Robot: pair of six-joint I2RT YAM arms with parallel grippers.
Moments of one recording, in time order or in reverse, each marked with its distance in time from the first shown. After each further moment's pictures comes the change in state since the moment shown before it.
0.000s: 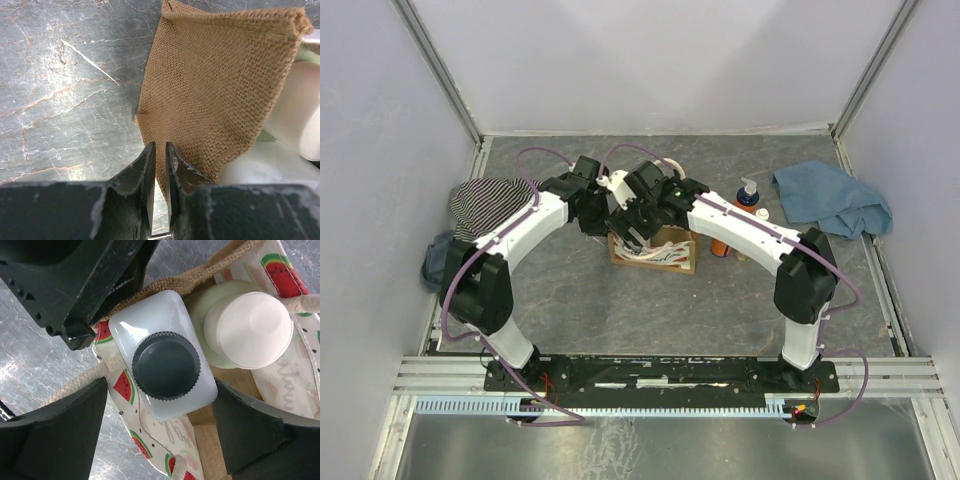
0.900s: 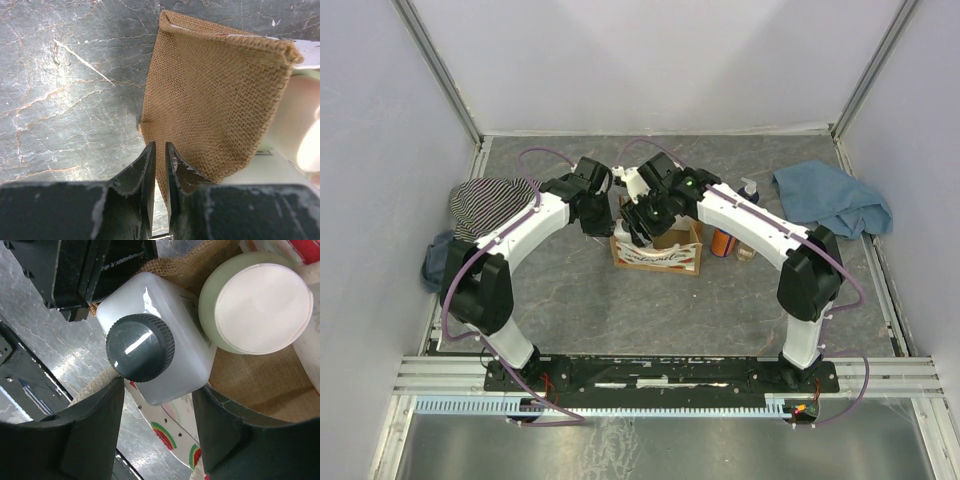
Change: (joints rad) left arm -0.006 0.000 -0.006 0.018 0.006 -0.001; right arm -0.080 -0.005 0.019 -0.097 -0.218 0.140
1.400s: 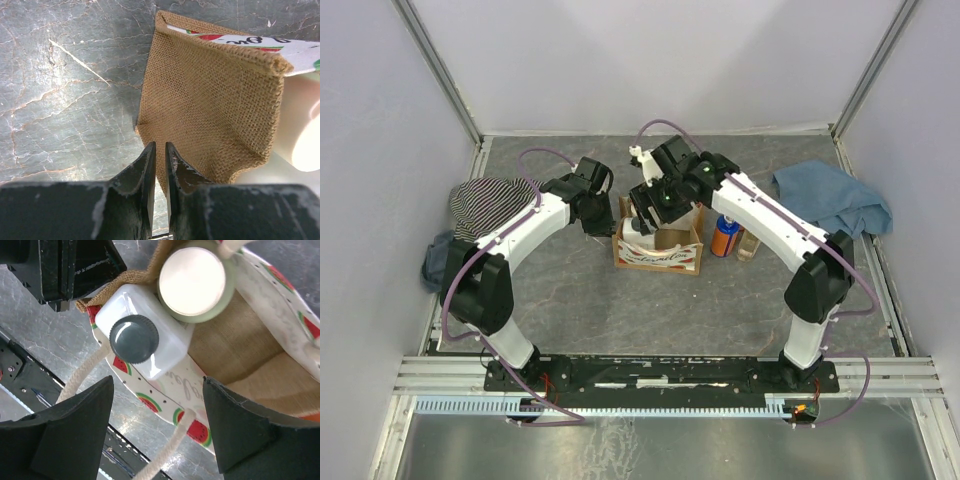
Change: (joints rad) left arm 0.000 0.000 0.000 0.003 0.002 0.000; right arm -0.050 -0.051 0.114 -0.149 0.100 0.087
